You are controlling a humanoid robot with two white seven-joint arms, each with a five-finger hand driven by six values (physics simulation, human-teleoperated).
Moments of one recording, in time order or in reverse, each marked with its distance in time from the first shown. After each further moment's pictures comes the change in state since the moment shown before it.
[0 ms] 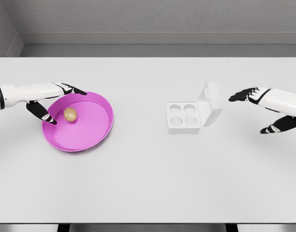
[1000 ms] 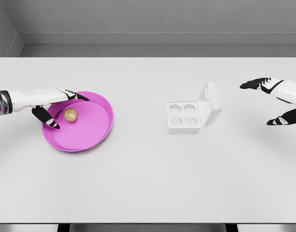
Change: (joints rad) left arm 0.015 -0.061 -0.016 0.091 -0.031 0.000 0.001; right arm 0.017 0.051 -0.125 0.033 -0.002 0.001 0.006
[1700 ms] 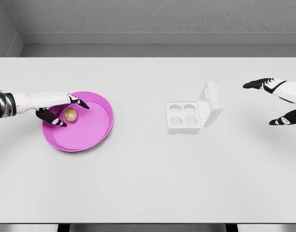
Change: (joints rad) left arm 0.011 -0.016 -0.005 0.004 -0.002 0.000 0.002; right arm -0.005 0.000 0.001 0.031 0.001 0.000 0.000
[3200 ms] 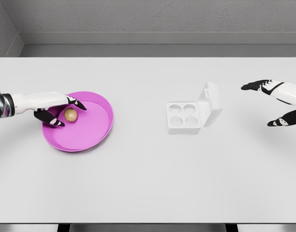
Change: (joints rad) left arm 0.005 -0.001 0.009 0.022 -0.029 0.000 0.004; right arm 0.000 0.013 0.006 0.003 0.018 0.000 0.000
